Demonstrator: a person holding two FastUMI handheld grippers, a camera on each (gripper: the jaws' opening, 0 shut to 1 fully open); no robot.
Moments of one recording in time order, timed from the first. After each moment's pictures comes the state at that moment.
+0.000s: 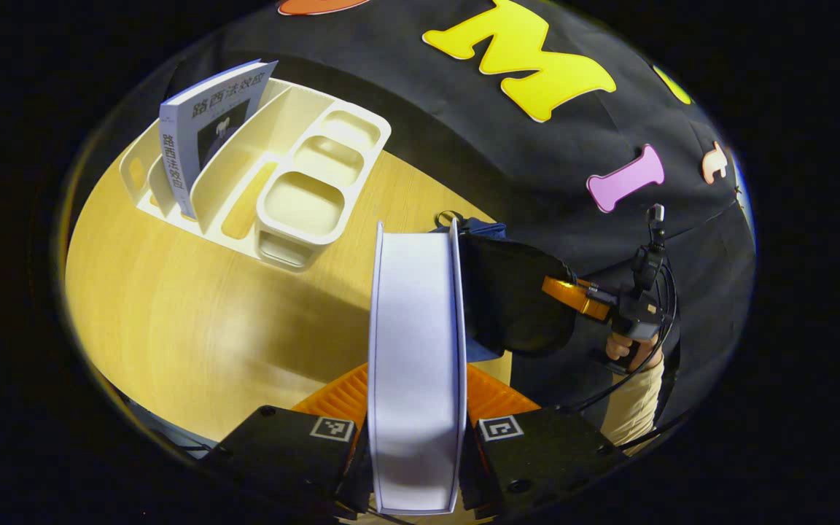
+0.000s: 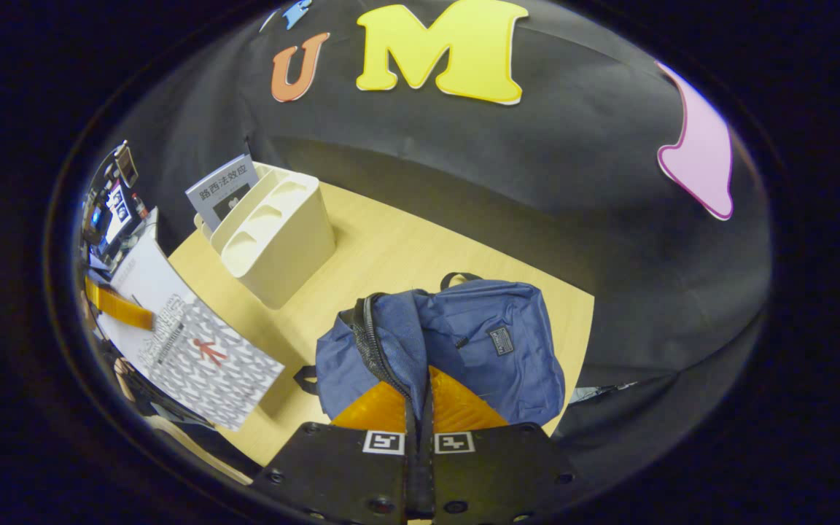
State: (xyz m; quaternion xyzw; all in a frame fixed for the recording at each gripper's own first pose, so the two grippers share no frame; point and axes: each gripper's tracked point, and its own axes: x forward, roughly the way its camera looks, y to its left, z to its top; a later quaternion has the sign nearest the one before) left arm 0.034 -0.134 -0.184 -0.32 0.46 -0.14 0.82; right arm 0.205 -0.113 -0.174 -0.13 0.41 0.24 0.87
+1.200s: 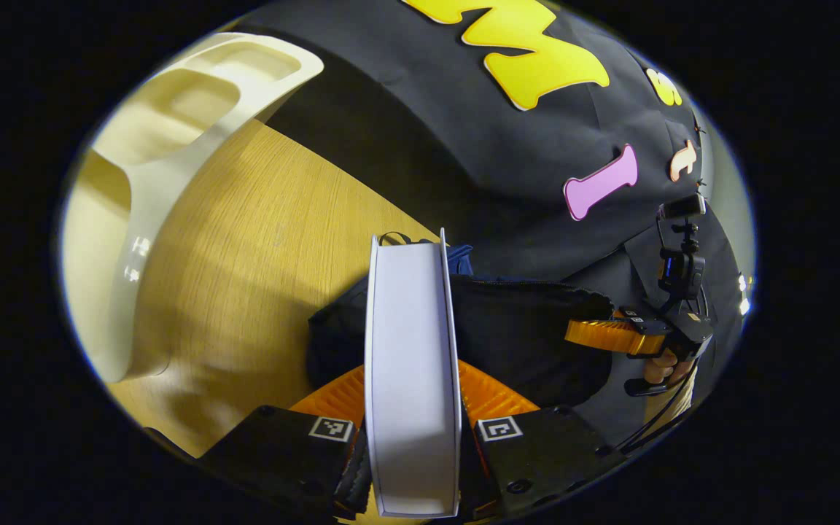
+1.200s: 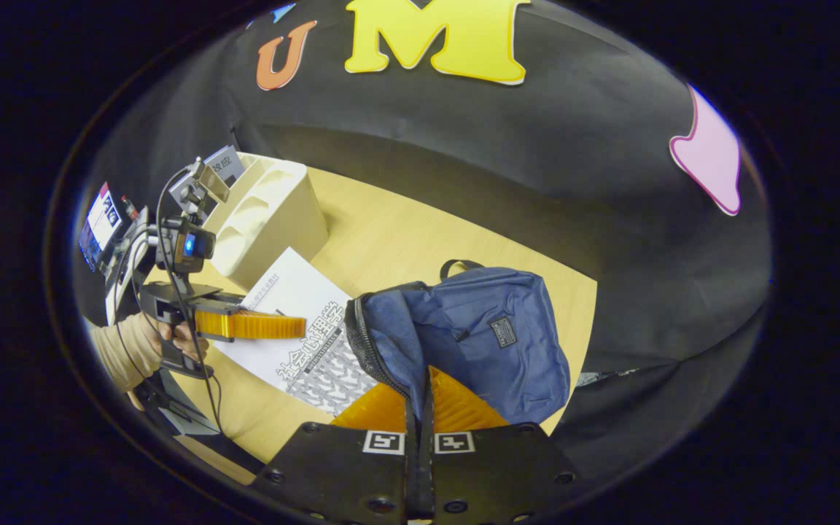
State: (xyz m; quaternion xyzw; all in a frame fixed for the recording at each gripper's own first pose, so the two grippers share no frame) left arm 0.172 -0.212 -0.291 -0.35 0.36 -0.28 0.82; right arm 0.212 -0.099 -0.186 -0.14 0.45 0.22 0.85
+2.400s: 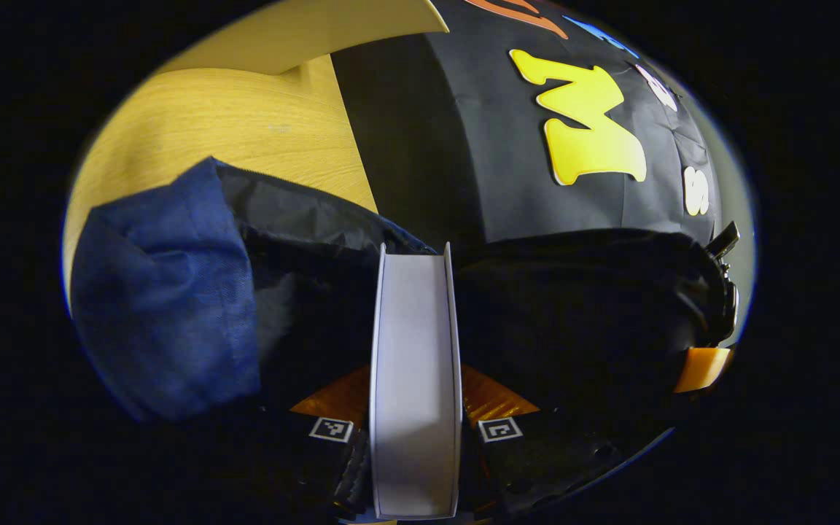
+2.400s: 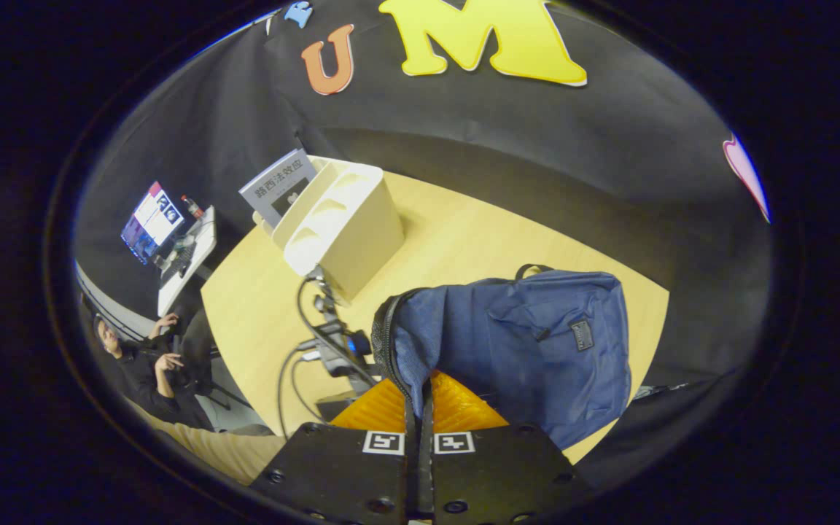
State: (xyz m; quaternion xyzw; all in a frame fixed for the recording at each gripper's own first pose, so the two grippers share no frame) left arm 0.252 -0.360 -0.312 -0.61 0.16 -0.14 0.77; right arm 0.180 -0.055 -0.180 -0.10 0.46 0.36 0.80
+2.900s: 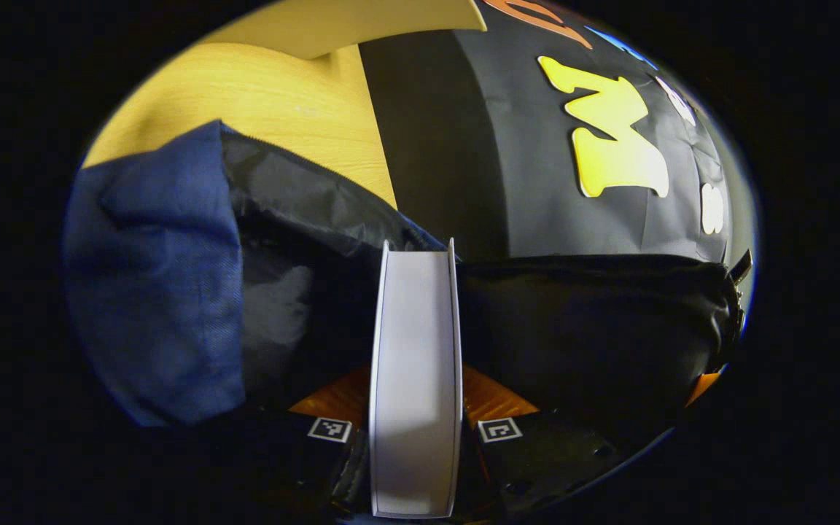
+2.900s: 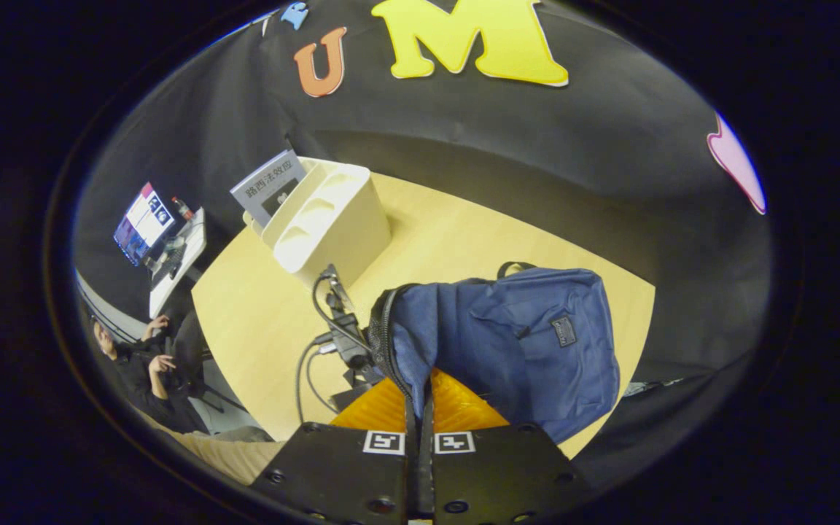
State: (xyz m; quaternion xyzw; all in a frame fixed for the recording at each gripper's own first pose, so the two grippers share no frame) left arm 0.252 -0.357 -0.321 -0.60 0.18 -0.12 0.77; right arm 0.184 -0.077 -0.181 -0.10 0.45 0.33 0.82
